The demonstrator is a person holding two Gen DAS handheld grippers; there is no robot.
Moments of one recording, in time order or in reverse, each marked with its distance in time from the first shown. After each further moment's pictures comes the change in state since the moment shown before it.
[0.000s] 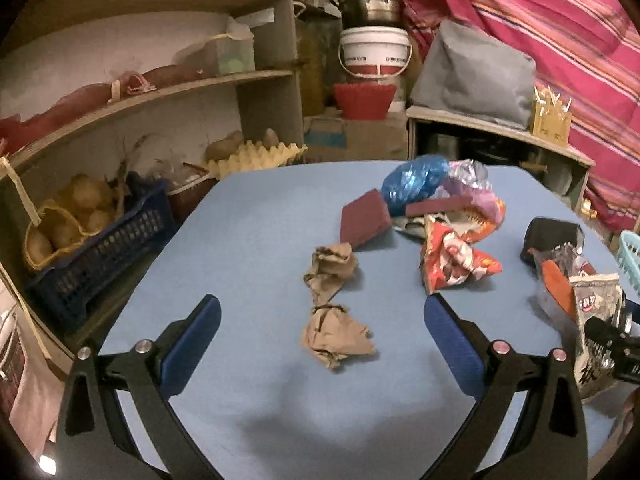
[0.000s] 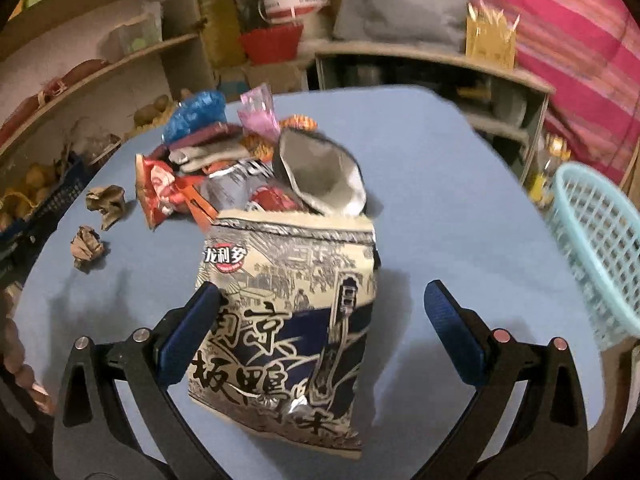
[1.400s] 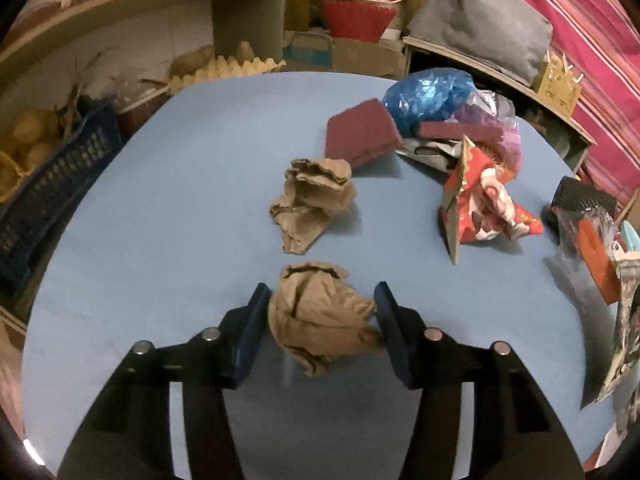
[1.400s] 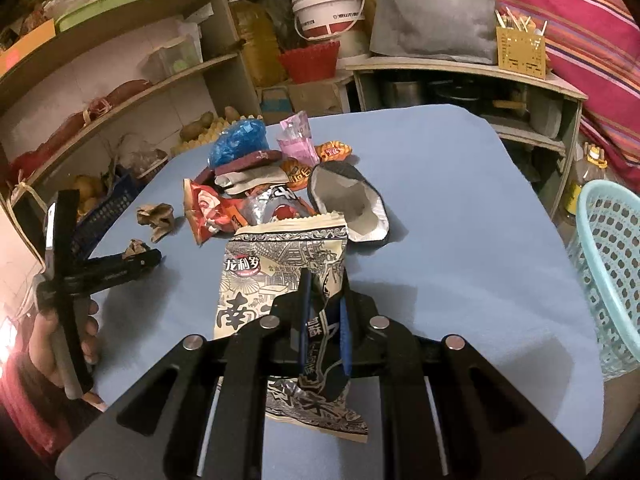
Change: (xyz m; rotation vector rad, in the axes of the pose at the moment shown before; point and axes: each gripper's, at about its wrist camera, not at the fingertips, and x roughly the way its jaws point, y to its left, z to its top) left arm 0.080 0.011 -0.011 -0.075 0.269 -0.138; right arm -0.027 -0.016 0.008 -0.024 -0.064 0.180
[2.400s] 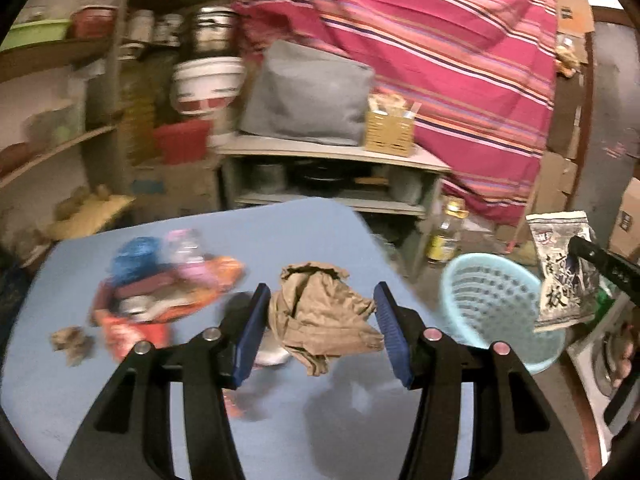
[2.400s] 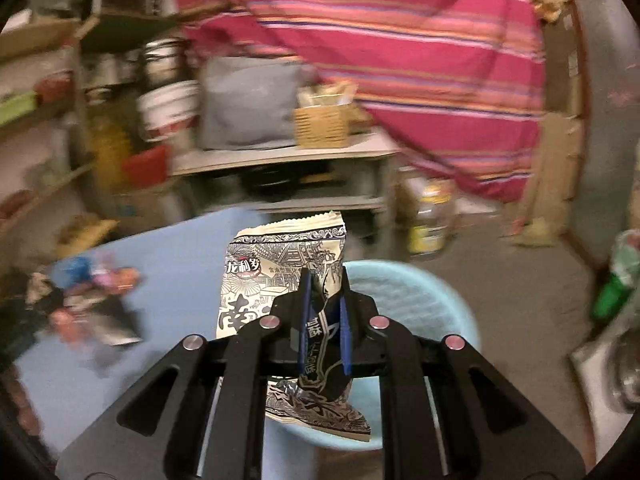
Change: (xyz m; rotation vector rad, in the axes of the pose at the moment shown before) left arm -0.115 -0.300 0.029 0.273 -0.294 -0.300; right arm -0.180 -0.222 0.036 0.192 -0.265 -0.482
